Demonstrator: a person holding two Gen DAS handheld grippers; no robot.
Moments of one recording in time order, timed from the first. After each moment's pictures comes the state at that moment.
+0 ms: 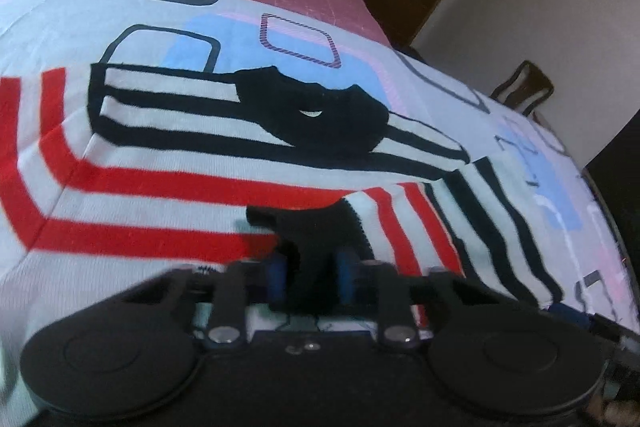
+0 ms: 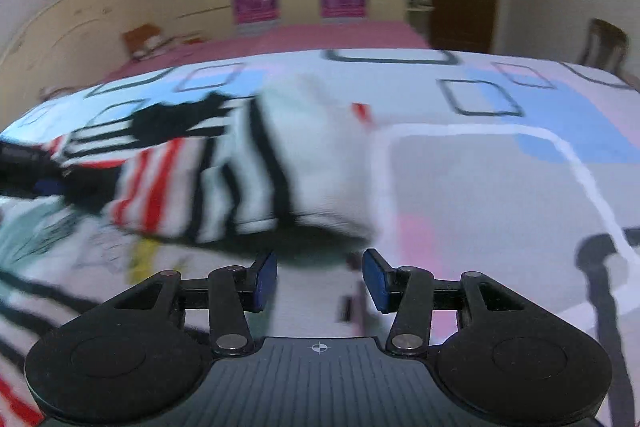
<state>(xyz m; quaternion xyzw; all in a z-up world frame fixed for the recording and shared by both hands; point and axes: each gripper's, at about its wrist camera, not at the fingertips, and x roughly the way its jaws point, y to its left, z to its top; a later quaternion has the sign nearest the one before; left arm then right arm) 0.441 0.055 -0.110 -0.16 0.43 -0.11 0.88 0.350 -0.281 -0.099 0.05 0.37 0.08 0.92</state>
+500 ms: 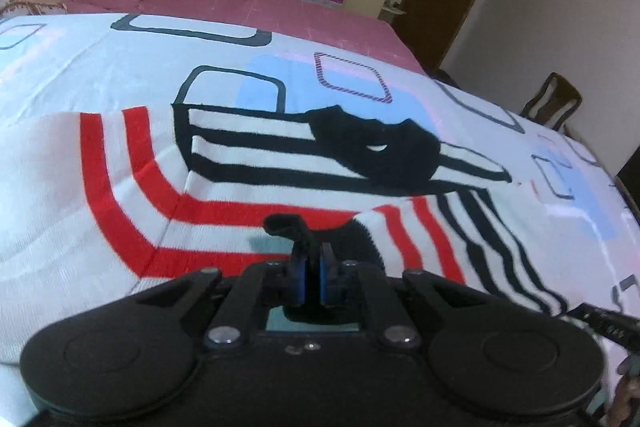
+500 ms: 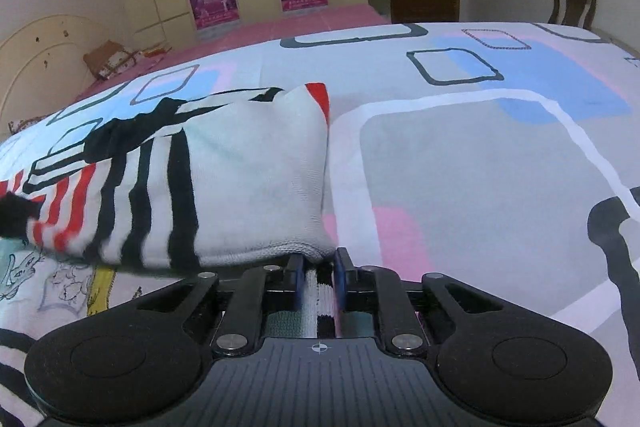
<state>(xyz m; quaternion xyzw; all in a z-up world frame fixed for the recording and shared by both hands) 0.418 0.096 -0.097 -0.13 0.40 -0.06 0.91 0.368 -0.287 -0.113 0.08 0.38 0.05 0.92</state>
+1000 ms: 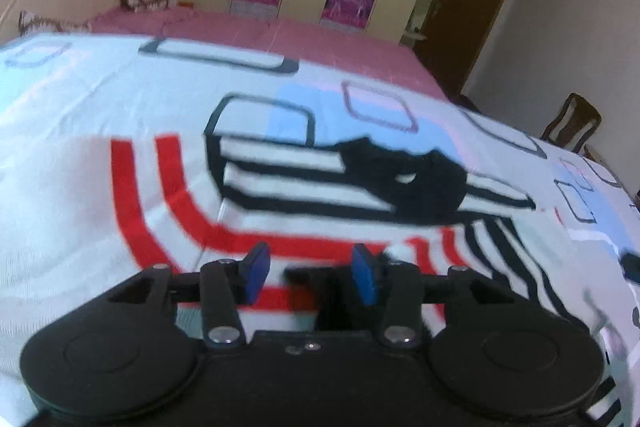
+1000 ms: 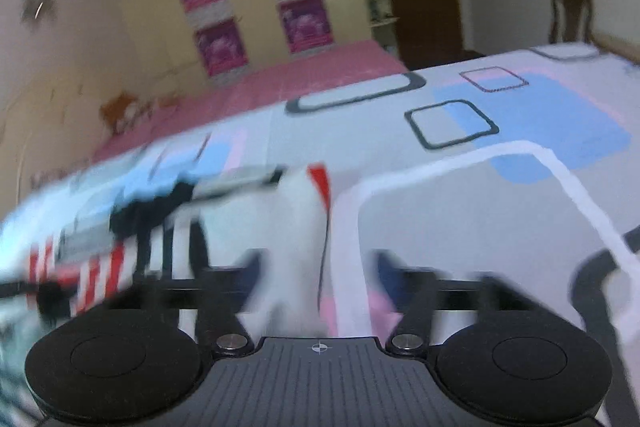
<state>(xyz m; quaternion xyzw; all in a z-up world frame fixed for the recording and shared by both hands) 0.424 0.101 -0.090 -0.11 0.36 -0.02 0.93 0.405 -0.316 -0.069 0.17 0.31 0.08 0.93</state>
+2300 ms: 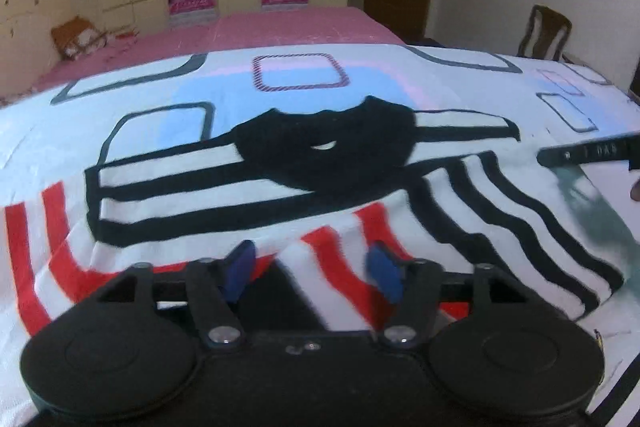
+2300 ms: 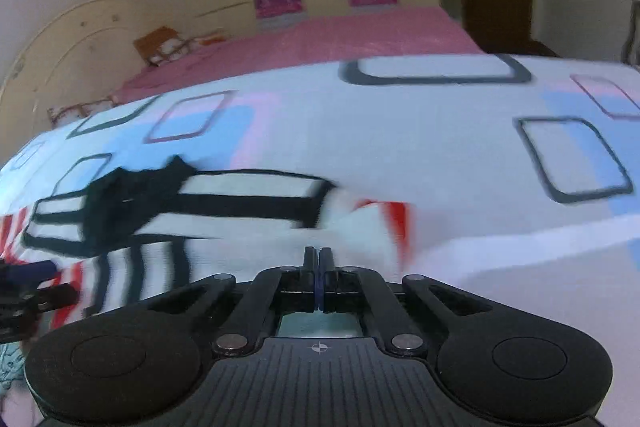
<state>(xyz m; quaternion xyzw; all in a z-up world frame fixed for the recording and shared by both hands) 0.460 0.024 -0.115 0.01 0.38 -0.07 0.92 0.513 -0.289 -0.107 0.06 0.38 0.16 0.91</state>
